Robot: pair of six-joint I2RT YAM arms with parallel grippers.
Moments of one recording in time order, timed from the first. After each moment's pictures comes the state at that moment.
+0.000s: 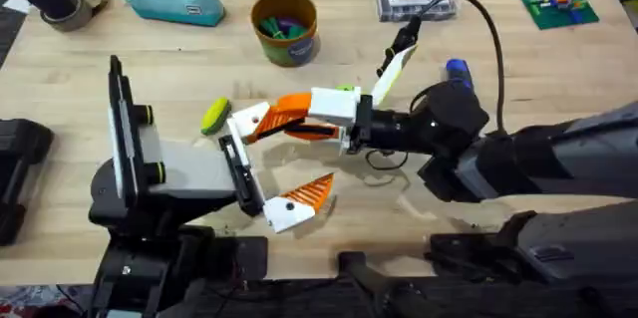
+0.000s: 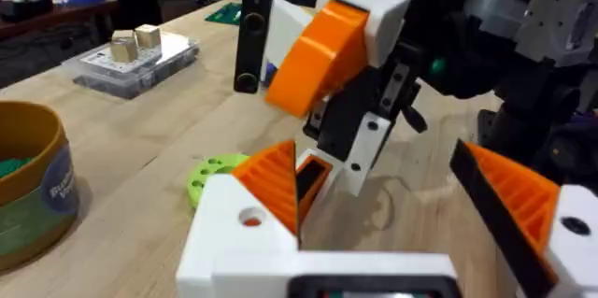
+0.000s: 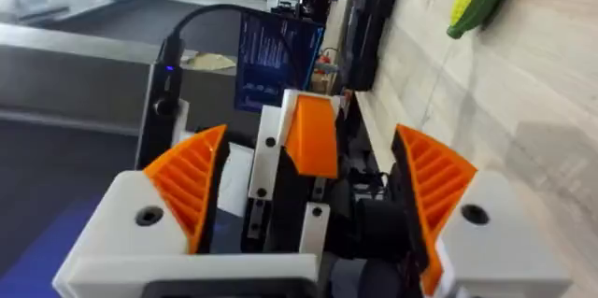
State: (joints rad) left arm -0.09 0.00 0.02 -0.12 1.08 0.02; right arm 0.72 1.63 0.31 1.38 -0.68 1.46
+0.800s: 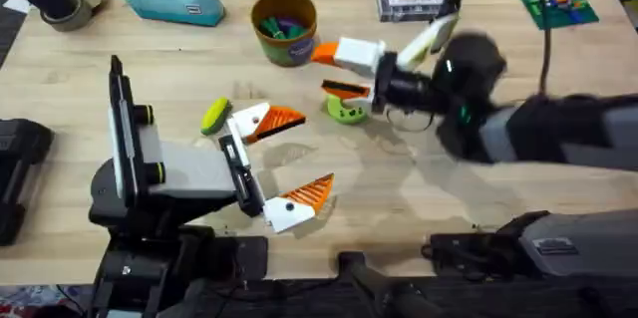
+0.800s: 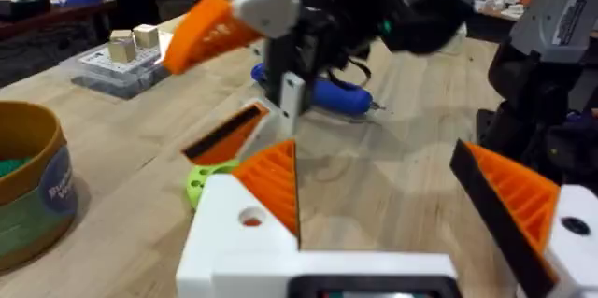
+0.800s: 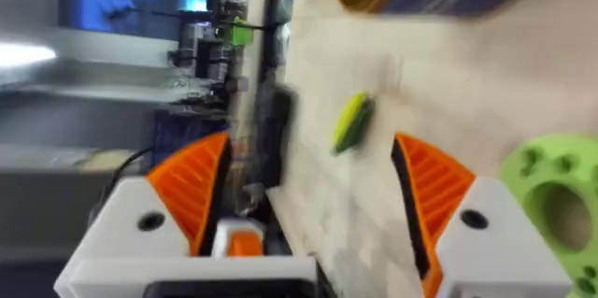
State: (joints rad) left arm -0.09 0.00 0.02 -0.12 1.08 0.02; right arm 0.45 1.57 0.43 0.99 -0.72 1.28
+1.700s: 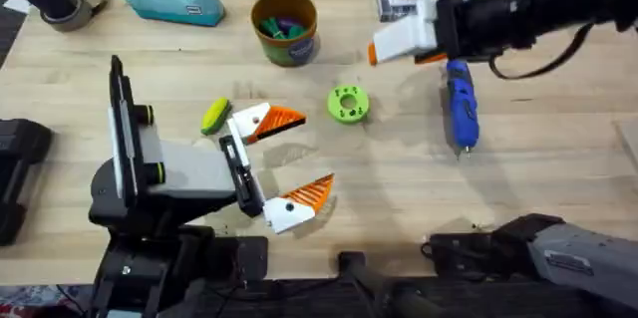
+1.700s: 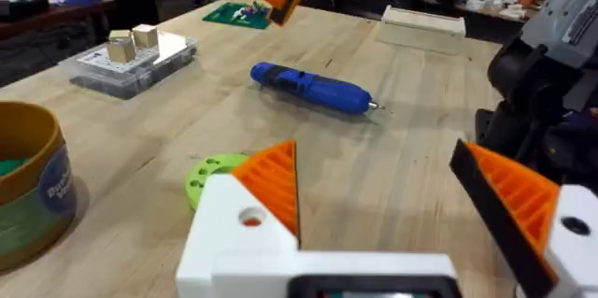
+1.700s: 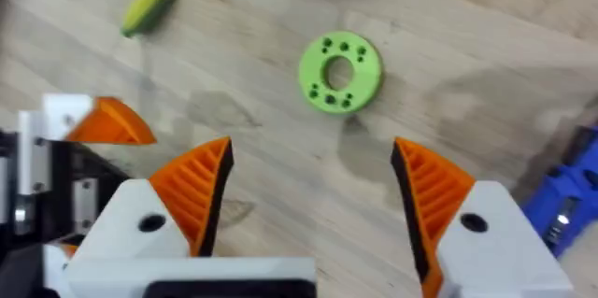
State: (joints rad) left arm -0.09 0.00 0.02 -0.12 1.08 0.02; right arm 0.34 1.30 1.27 -1.03 -0.41 0.19
